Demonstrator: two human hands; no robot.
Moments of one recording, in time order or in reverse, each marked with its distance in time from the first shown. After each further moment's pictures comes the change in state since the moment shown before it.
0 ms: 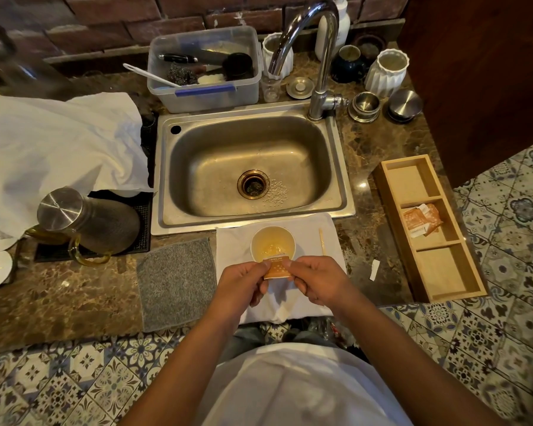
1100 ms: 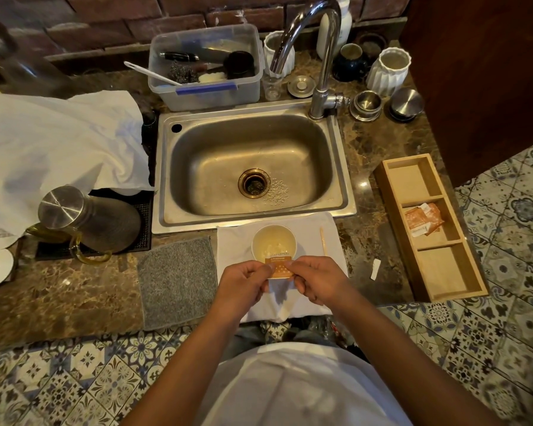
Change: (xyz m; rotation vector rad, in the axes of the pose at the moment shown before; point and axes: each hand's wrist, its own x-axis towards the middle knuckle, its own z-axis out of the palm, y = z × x) left_hand 0.000 0.000 0.003 0.096 0.070 0.016; right_hand 0.004 0.003 0.003 0.016 0.038 0.029
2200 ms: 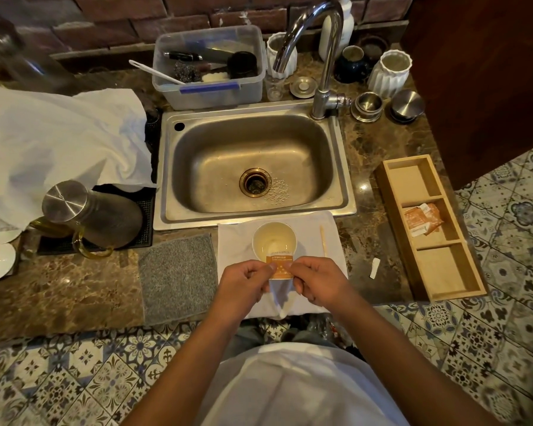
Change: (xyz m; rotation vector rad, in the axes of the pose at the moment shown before) left_hand -0.005 -0.010 -0.001 0.026 -0.008 0.104; right_hand -0.008 0.005 0.002 0.005 -0.025 -0.040
